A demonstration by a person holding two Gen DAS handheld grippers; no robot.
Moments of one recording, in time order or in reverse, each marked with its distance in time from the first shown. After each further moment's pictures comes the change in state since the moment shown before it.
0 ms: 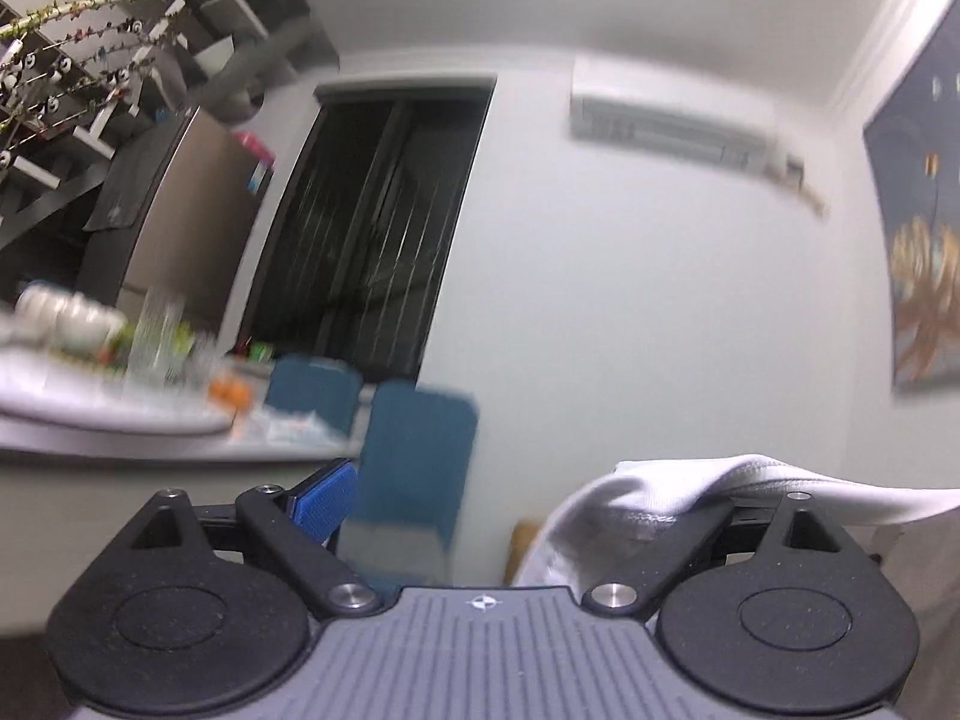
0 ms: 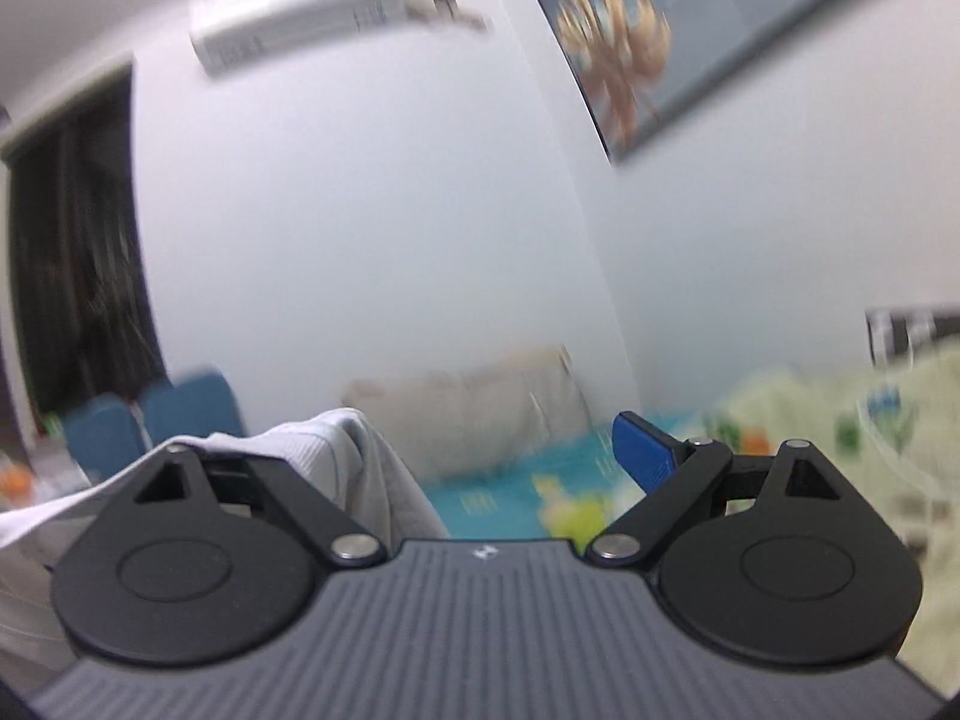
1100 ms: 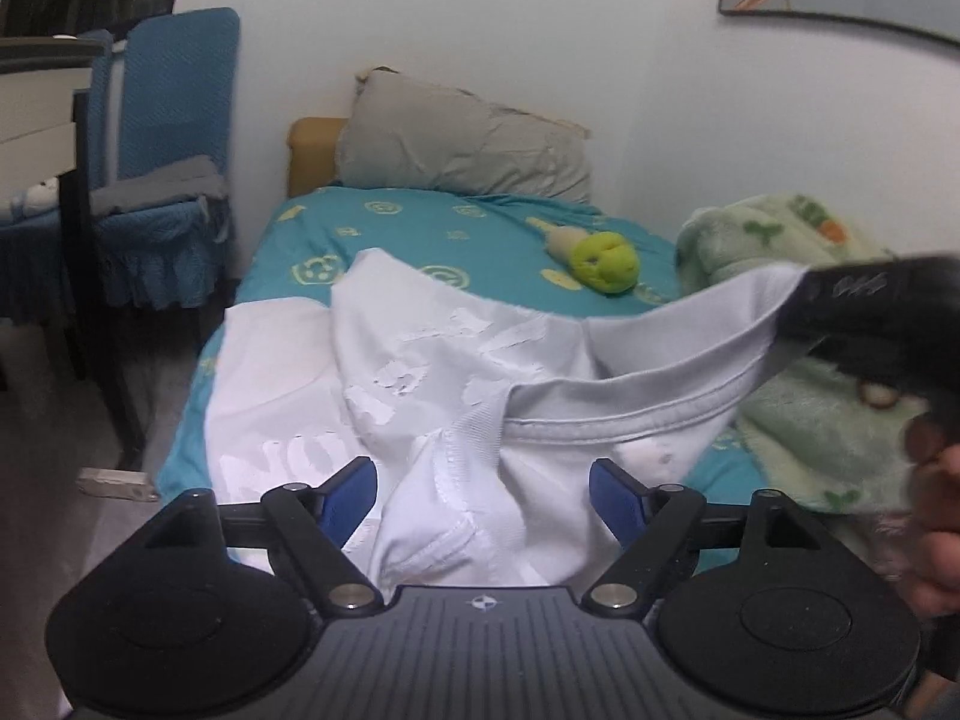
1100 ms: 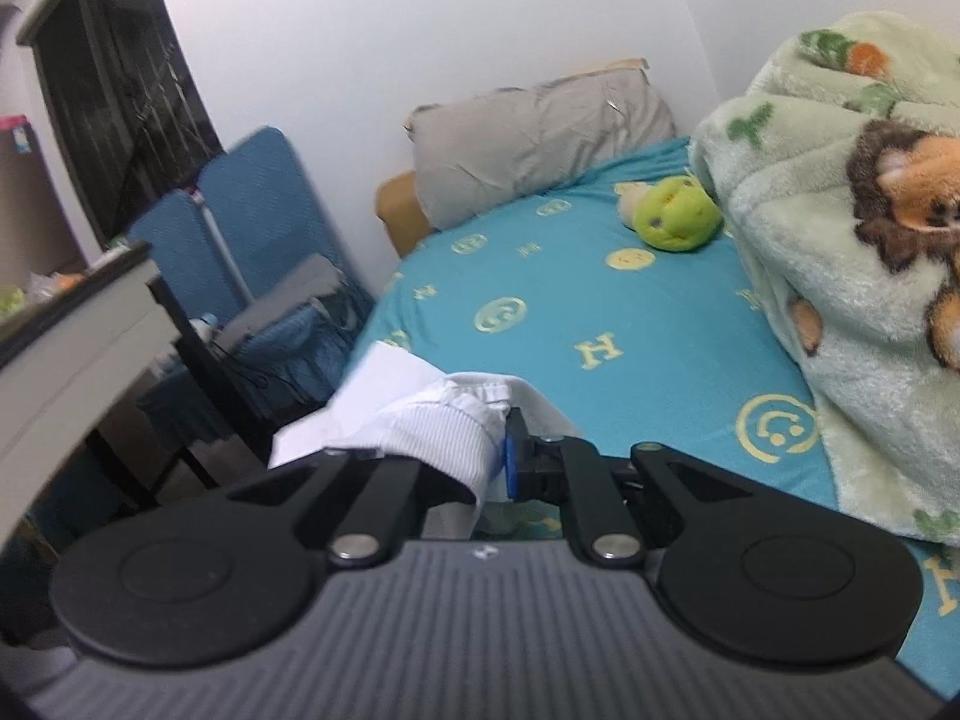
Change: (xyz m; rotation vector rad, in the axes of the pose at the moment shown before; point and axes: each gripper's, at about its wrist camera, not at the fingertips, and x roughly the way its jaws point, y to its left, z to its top) left arm 0.038 -0.006 -0.301 0.177 0.766 -0.417; right arm 0.070 -0.046 -0.216 0.080 0.531 0.198
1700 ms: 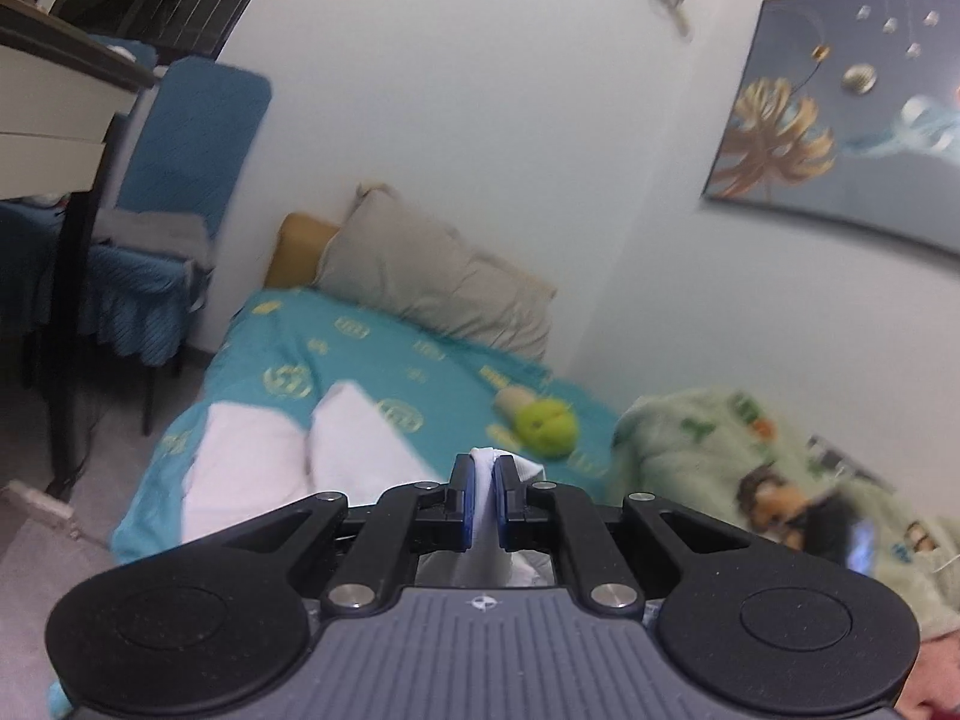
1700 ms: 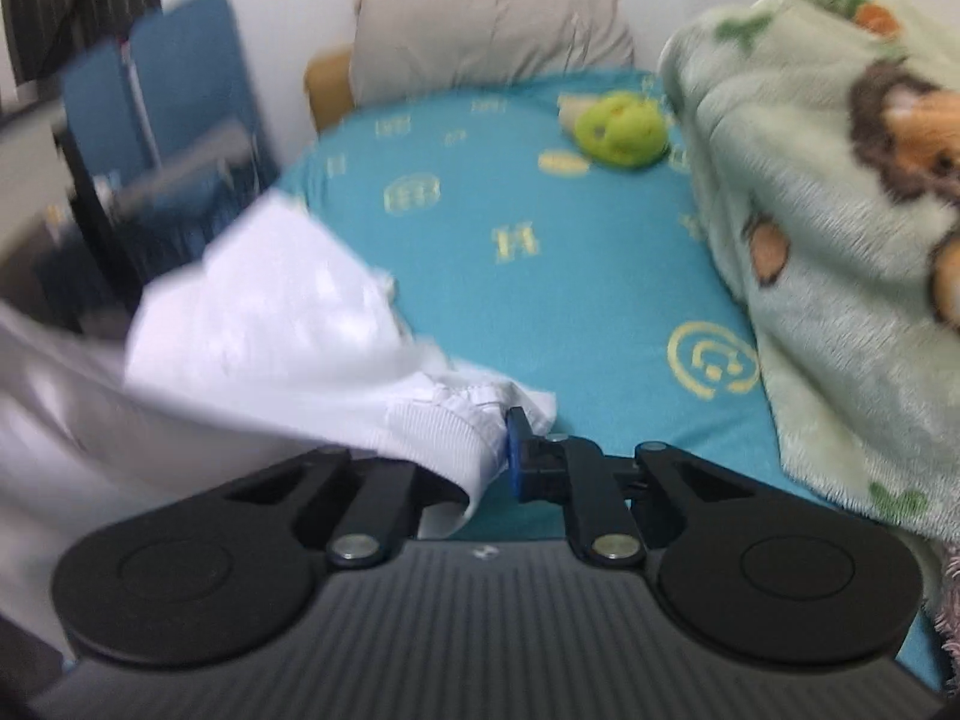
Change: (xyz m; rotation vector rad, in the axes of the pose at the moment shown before) left arm -0.054 0.033 0.021 -0.201 -0.260 -0.171; right arm 0.043 -0.006 -0.033 -0.127 0.176 -0.211
